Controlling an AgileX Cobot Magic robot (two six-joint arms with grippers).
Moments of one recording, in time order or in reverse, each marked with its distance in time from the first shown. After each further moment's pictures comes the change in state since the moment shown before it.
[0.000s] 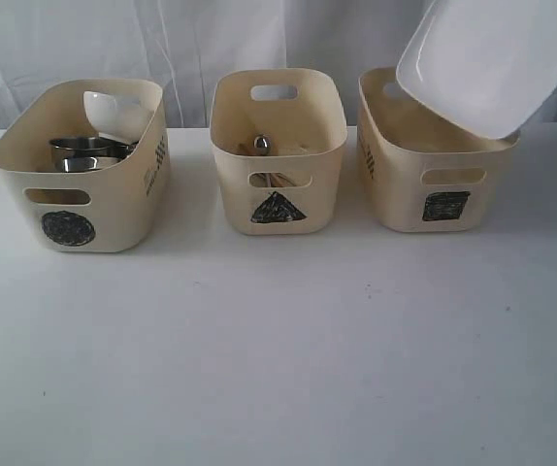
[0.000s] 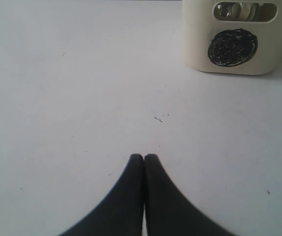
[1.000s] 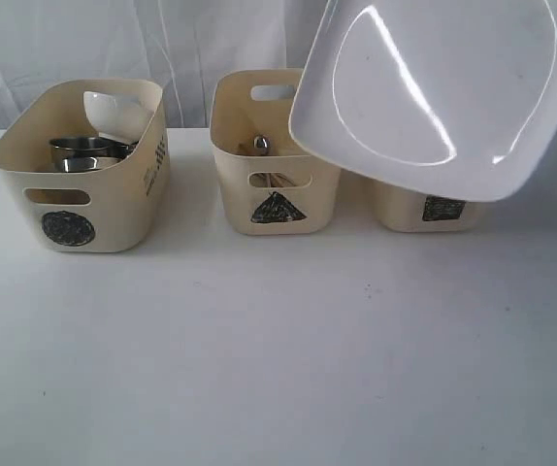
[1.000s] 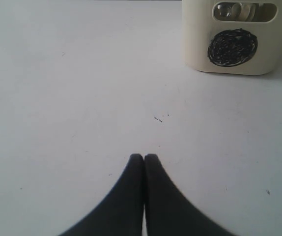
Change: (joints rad) left arm 0.000 0.000 0.000 0.000 0.000 0.000; right arm -0.084 -0.336 0.096 -0.101 0.735 0.191
